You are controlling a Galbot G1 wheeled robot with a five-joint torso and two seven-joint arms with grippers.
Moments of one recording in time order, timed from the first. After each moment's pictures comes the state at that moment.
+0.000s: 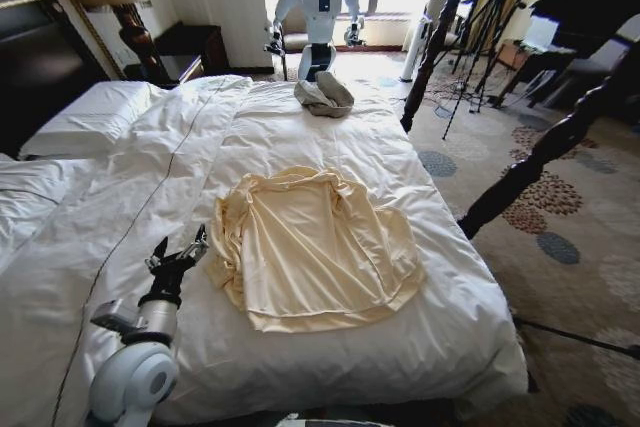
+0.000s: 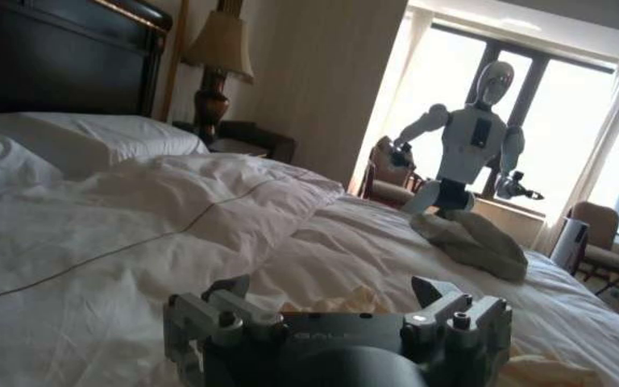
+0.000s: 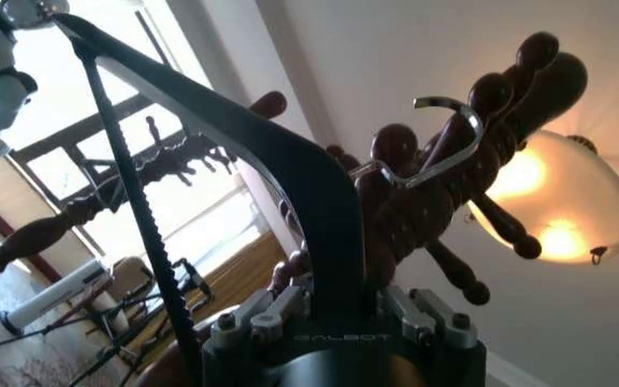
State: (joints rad) left arm 1.66 -1.21 -0.78 -2.37 -0.73 0.06 -0.32; right arm -0.50 0.40 0.66 1.61 0.08 -0.26 0.12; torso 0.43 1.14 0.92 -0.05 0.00
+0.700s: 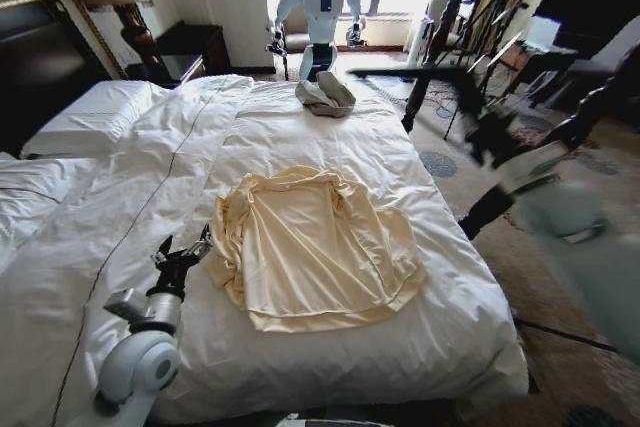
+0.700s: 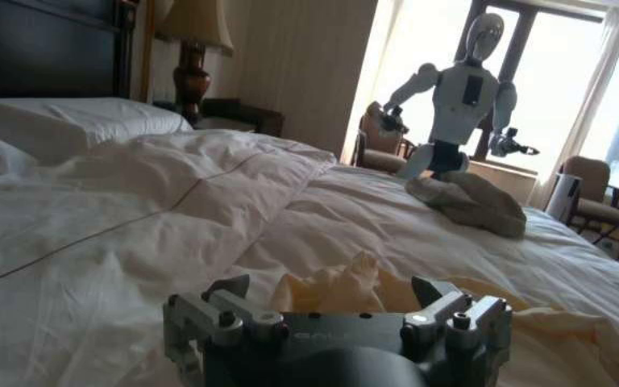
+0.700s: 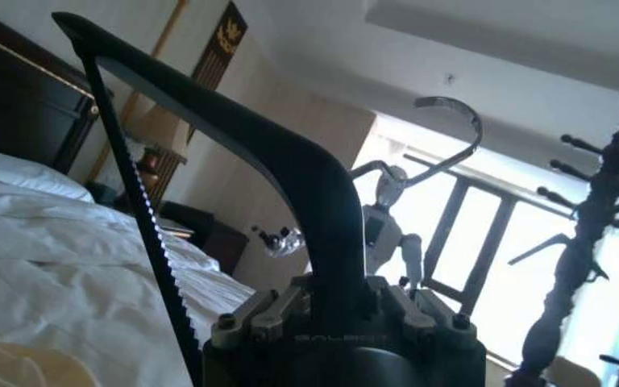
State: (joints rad) left arm 1.59 -1.10 -0.73 -2.27 -0.74 0.08 -0.35; right arm -0.54 0.76 0.04 1.67 0.44 0.16 0.04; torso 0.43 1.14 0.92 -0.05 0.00
